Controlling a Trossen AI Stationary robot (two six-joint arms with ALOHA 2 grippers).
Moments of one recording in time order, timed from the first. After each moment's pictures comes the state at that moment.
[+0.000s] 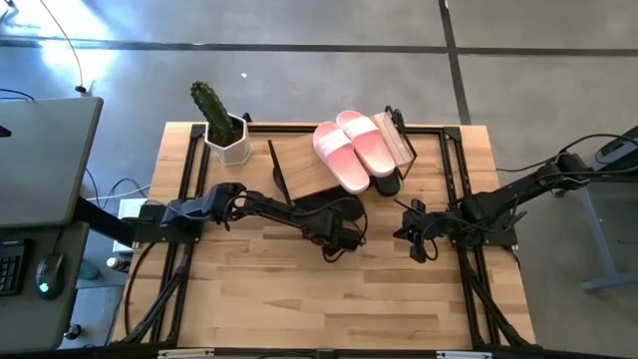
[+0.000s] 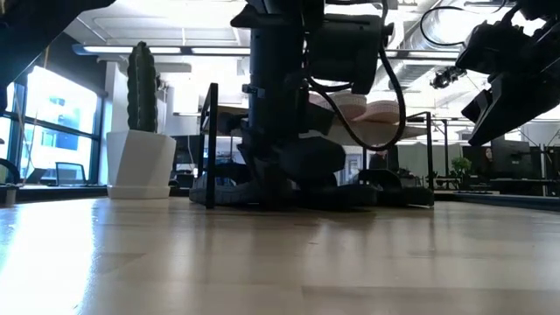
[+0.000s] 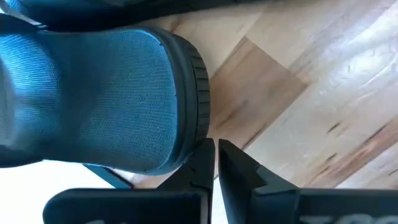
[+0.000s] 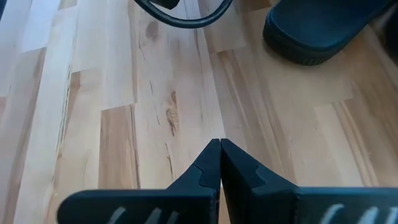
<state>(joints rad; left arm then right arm) -0.04 2.36 1.89 -1.21 -0.48 -0.84 0.35 0.85 0.40 -0.36 0.21 0.47</state>
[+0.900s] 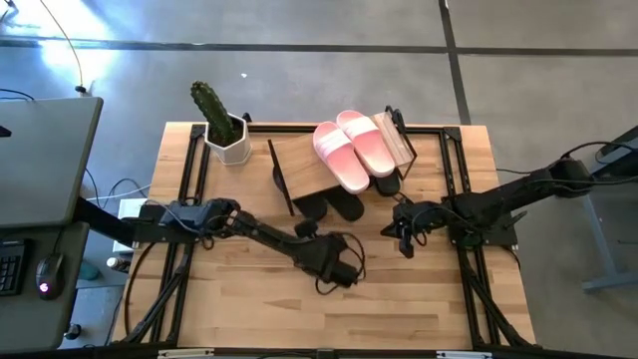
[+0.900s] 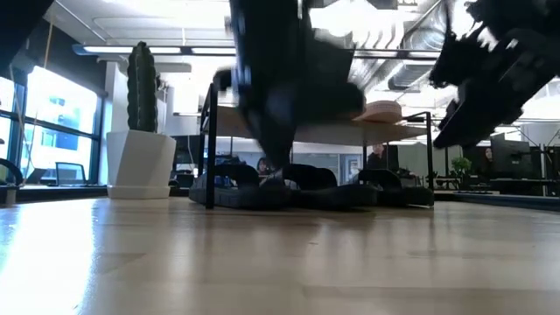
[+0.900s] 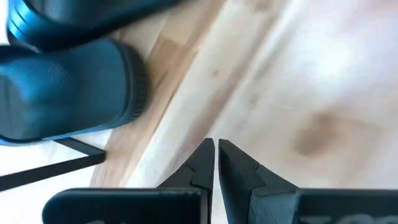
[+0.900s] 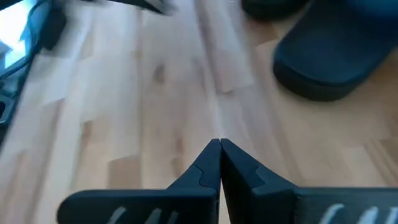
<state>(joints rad) -0.23 2.35 2.01 -1.29 -0.54 -0.85 0.18 0.97 0.31 0.01 0.06 0.44</state>
